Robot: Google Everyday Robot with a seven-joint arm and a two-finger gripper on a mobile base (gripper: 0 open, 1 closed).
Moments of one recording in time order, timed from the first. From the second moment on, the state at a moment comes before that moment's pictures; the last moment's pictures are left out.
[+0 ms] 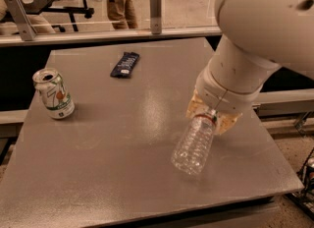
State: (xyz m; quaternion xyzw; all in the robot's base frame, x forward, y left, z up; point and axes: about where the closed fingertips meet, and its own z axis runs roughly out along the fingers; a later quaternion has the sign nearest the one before) arm 0.431 -0.118 0.892 -0.96 0.25 -0.11 0.07
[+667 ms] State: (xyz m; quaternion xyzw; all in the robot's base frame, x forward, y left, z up) arm 0.485 -0.092 0.956 -0.94 0.16 -0.27 0.14
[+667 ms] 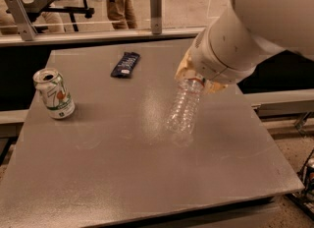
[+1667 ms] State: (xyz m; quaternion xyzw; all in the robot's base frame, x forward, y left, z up) arm 0.495 -0.083 0.987 -0.93 0.08 -0.35 0.13
